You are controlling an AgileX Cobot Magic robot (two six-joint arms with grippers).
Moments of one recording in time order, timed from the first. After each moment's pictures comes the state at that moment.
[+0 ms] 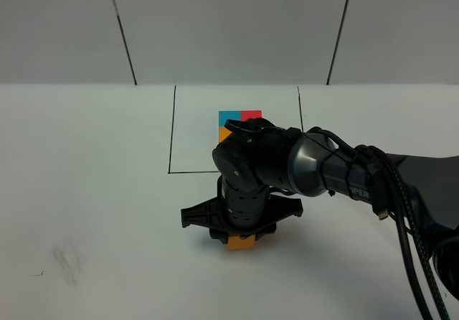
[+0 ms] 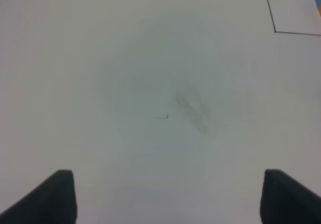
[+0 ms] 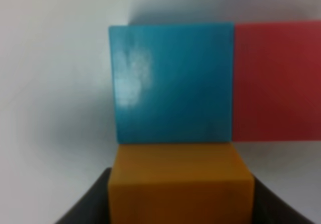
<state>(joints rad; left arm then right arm) 0.17 -0.01 -0.51 -0.09 1.08 0.04 0.78 2.16 -1.56 -0.08 0.88 0.74</state>
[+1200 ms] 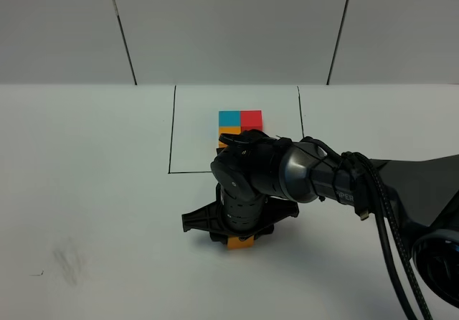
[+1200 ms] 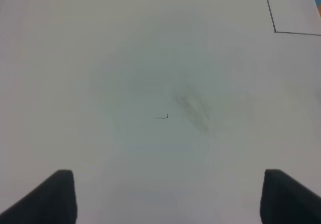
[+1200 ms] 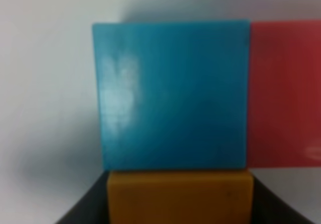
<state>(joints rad) 0.17 -0.01 -0.51 -0.09 1.08 0.04 0.78 2.21 -1.56 -0.13 0.80 0.74</state>
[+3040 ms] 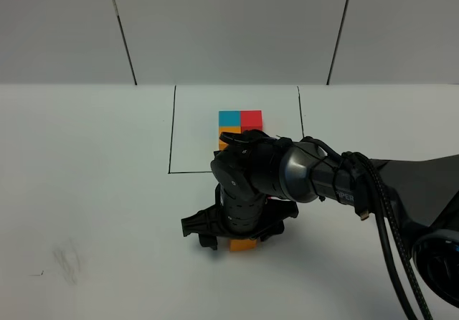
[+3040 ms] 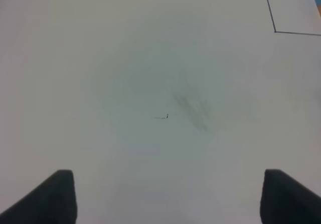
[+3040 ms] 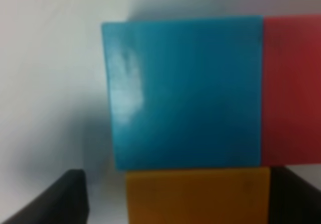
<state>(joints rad) 0.17 -0.01 -0.51 -0.09 1.08 0.04 0.78 2.21 -1.56 -0.10 0.82 0.68</state>
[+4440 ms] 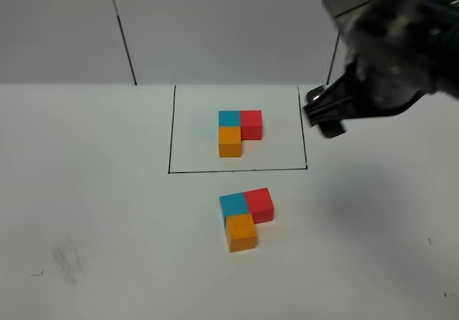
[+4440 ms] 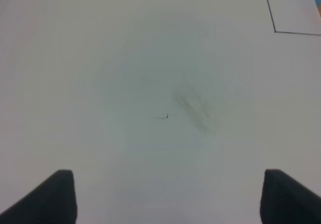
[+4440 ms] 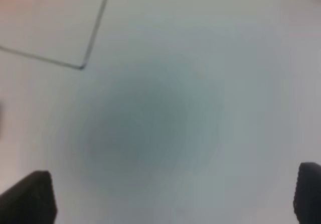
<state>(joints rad) 0.17 -0.01 -0.51 -0.09 1.08 0.04 0.63 1.61 -1.55 -0.56 1.21 0.46</state>
